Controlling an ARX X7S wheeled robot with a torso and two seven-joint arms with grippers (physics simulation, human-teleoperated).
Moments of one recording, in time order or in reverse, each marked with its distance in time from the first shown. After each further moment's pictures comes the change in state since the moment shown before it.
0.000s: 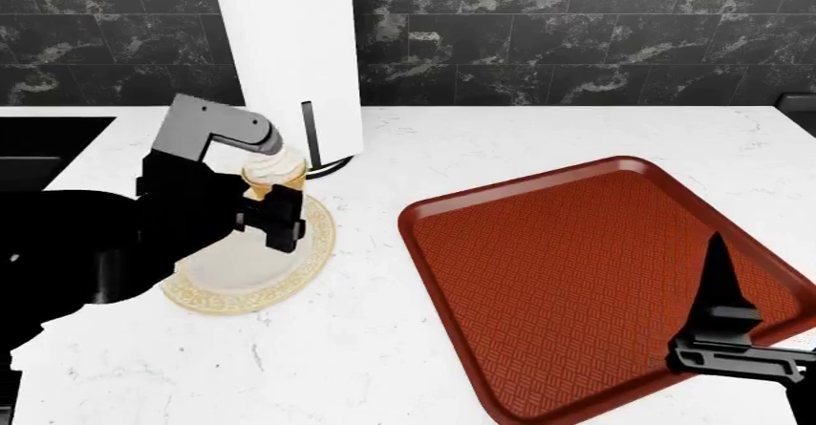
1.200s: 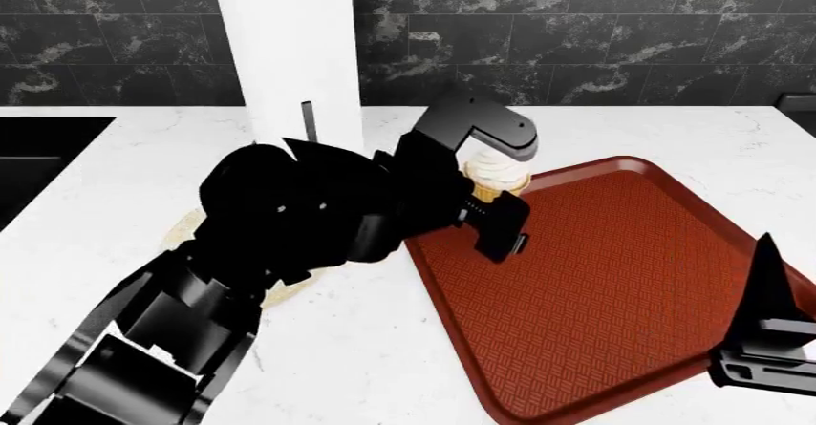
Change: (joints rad) left arm -0.240 0.536 0.352 -0.325 0.123 0.116 0.102; right arm -0.203 -0.021 0.177 -0.009 -0.041 -0.114 -0.058
